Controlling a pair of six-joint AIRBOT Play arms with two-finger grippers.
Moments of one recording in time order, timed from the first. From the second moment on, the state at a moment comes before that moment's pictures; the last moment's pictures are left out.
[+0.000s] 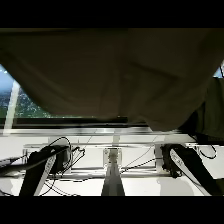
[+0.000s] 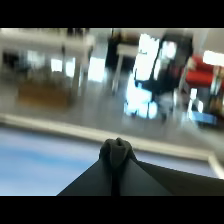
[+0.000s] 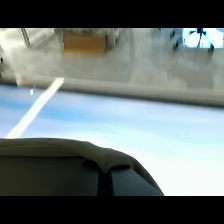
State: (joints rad) left arm 0.14 -0.63 0.91 1.22 -0.30 -1.40; right arm -0.02 -0.84 1.45 -1.11 0.91 1.32
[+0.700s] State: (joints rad) left arm 0.07 -1.37 0.91 1.23 0.04 -1.41; right arm -0.02 -1.59 1.42 -1.12 0.62 1.35
